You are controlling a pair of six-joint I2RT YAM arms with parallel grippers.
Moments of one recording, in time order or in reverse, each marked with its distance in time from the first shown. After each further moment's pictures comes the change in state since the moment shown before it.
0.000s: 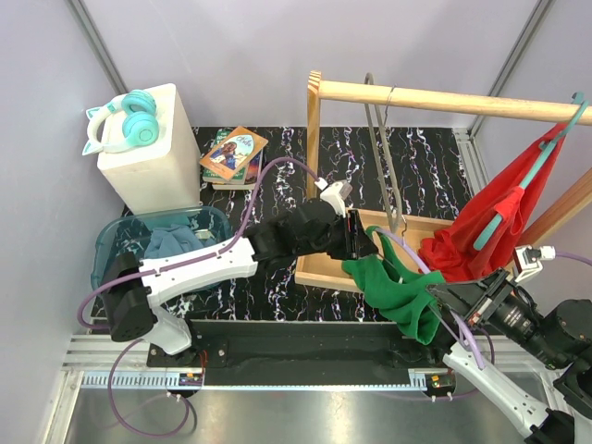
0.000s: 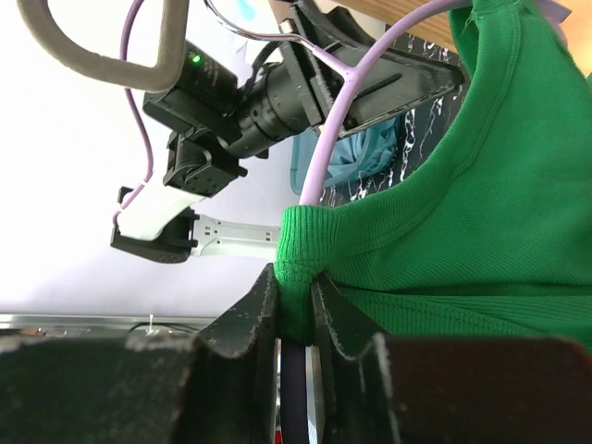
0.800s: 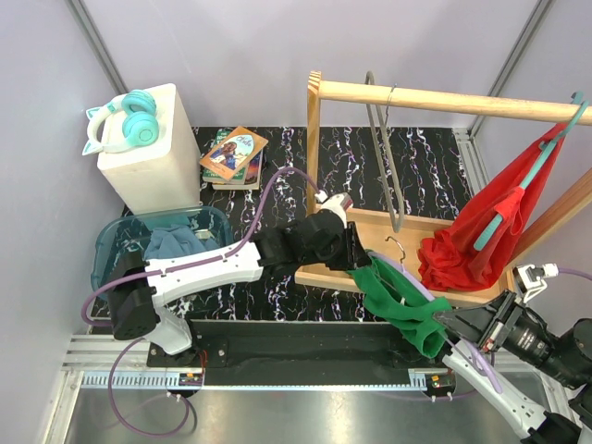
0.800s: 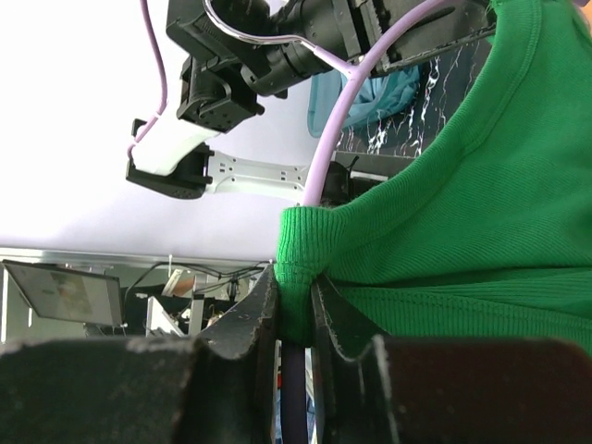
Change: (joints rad) left arm -0.048 0.023 0.002 -0.116 -0.071 -0.082; right arm 0.000 -0.073 0.036 -0.108 -0.134 0.031
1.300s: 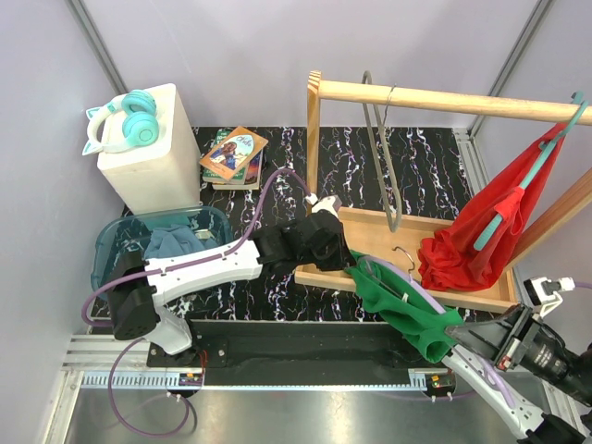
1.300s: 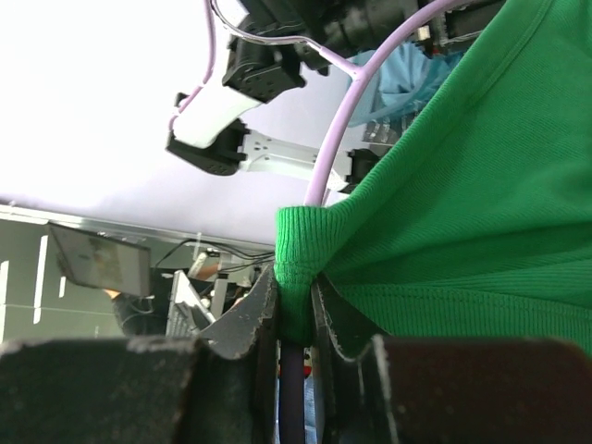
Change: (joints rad) left arm 0.023 0.000 -0.004 -0.119 -0.048 -0.039; right arm 0.000 -0.054 0.041 -0.010 -0.050 0.021
